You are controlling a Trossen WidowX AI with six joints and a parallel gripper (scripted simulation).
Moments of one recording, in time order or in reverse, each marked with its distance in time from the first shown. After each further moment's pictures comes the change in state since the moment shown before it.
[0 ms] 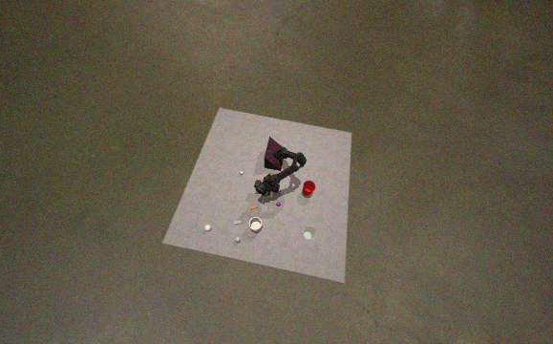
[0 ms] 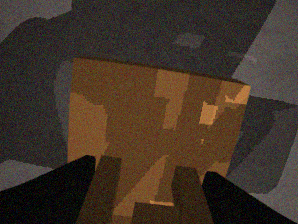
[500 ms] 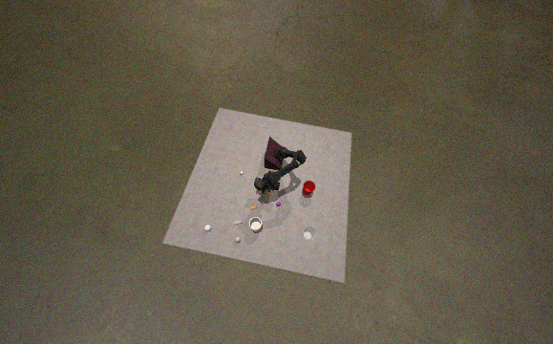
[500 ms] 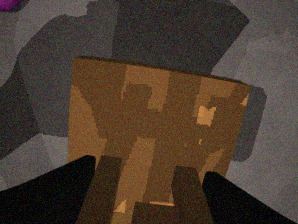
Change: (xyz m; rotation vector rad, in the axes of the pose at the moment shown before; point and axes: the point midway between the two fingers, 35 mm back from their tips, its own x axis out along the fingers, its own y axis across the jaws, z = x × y) arm -0.046 0.000 0.002 0.004 -0.005 0.002
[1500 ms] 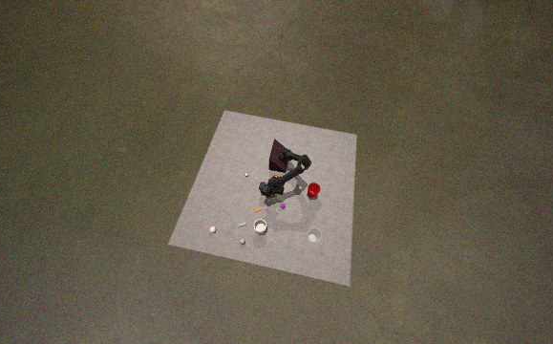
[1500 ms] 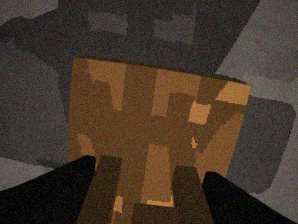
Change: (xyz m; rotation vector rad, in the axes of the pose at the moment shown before) arm 0.045 0.000 -0.002 -0.004 0.011 -0.004
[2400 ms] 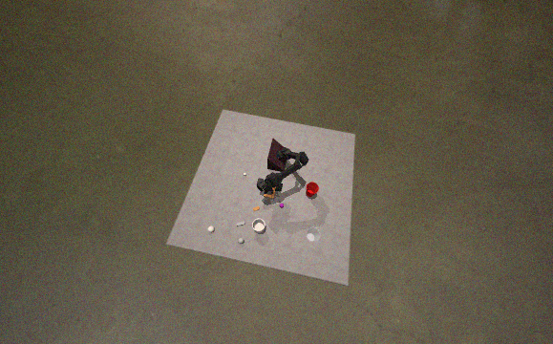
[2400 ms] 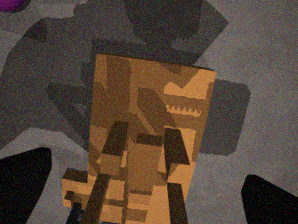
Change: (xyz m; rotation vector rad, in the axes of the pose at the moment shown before) arm -0.056 -0.002 0.003 0.009 0.008 0.002
